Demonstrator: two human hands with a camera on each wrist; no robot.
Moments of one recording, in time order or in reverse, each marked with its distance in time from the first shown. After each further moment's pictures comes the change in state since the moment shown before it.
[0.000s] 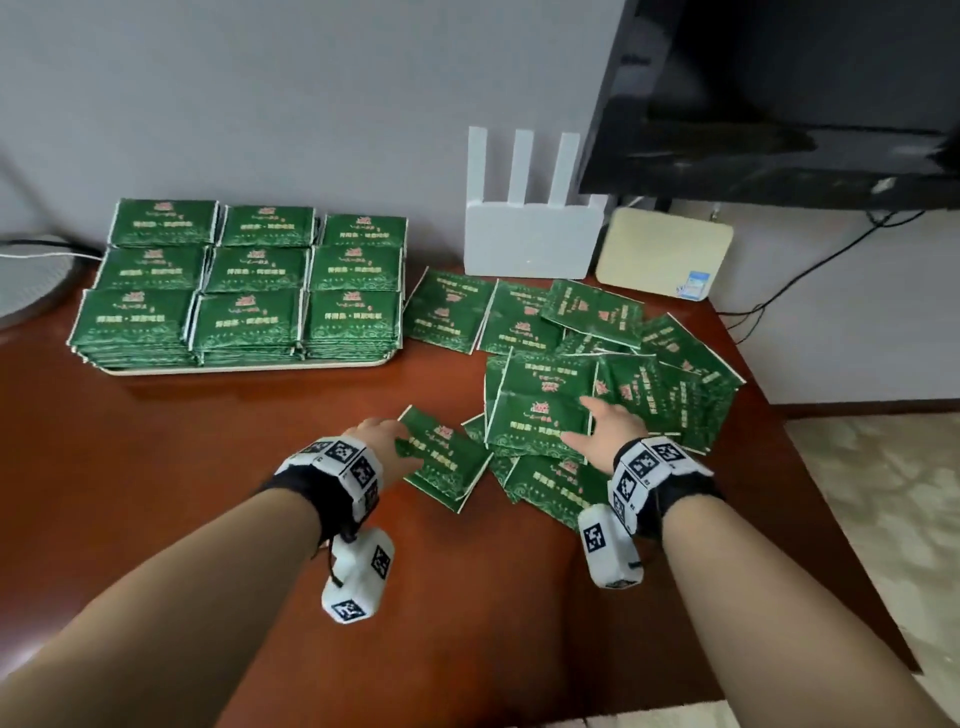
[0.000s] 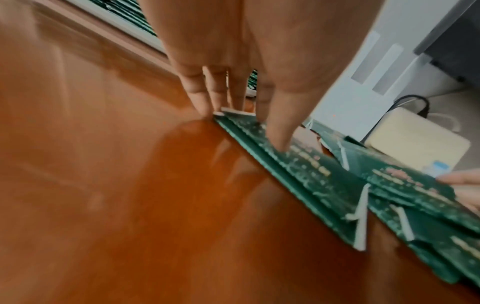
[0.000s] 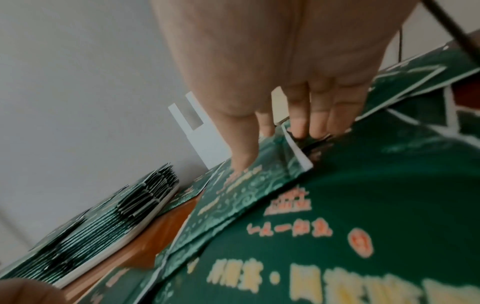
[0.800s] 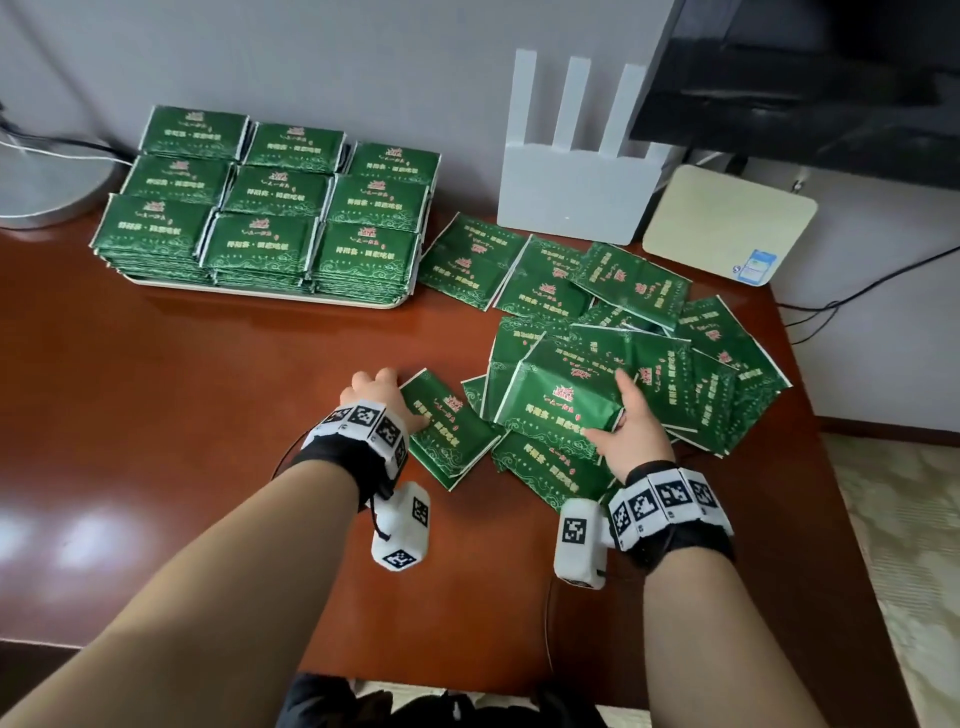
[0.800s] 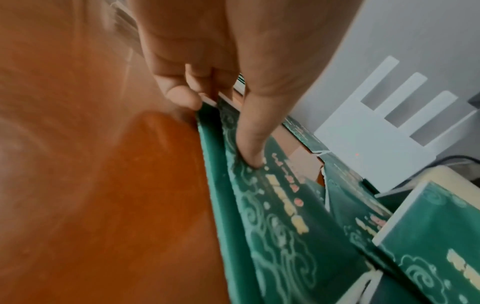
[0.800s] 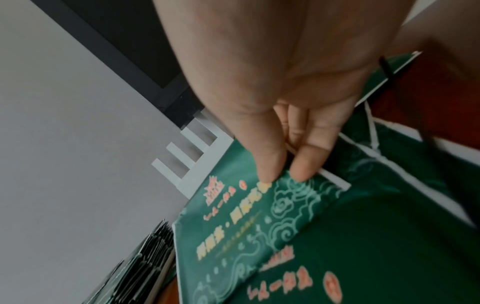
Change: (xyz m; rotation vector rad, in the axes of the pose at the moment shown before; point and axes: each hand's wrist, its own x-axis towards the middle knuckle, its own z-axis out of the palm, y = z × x) left_hand 0.005 0.036 0.027 -0.264 0.118 -0.398; right_hand 0.013 0.040 0.019 0.474 0.048 -0.082
